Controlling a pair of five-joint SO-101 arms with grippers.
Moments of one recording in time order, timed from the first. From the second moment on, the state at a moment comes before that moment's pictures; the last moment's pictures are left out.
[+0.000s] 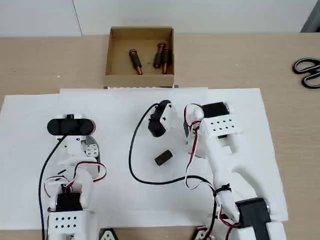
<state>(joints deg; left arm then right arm) -7.5 -81.7 91.9 36.6 1.5 -15.4 -10.7 27.3 74.7 56.1</state>
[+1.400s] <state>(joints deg) -7.5 -81.7 91.9 36.6 1.5 -12.1 0.9 29.8 58.8 62.1</state>
